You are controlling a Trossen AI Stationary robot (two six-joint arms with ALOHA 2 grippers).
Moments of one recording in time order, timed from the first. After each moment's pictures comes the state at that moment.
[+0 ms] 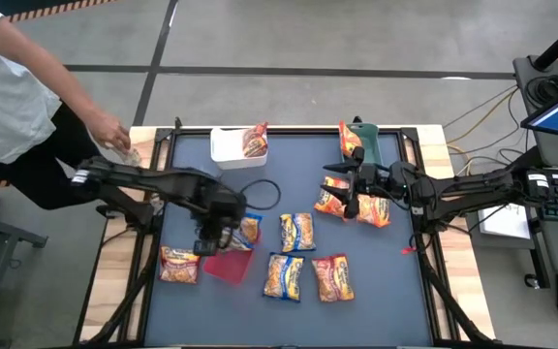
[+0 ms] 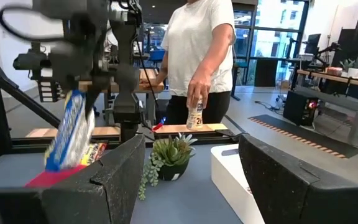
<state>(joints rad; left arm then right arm) -0.18 1.52 1.51 -1.41 0.14 -0.14 -0.10 1.02 0.49 0.63 0.05 -0.06</state>
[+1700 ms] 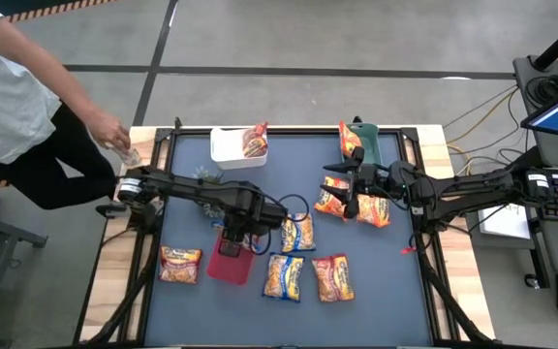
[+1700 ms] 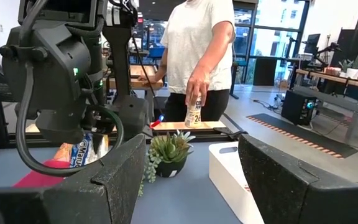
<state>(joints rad) -0.13 1.90 1.73 -1.57 0.06 0.05 -0.10 1.02 0.49 0.61 0.05 -0.08</state>
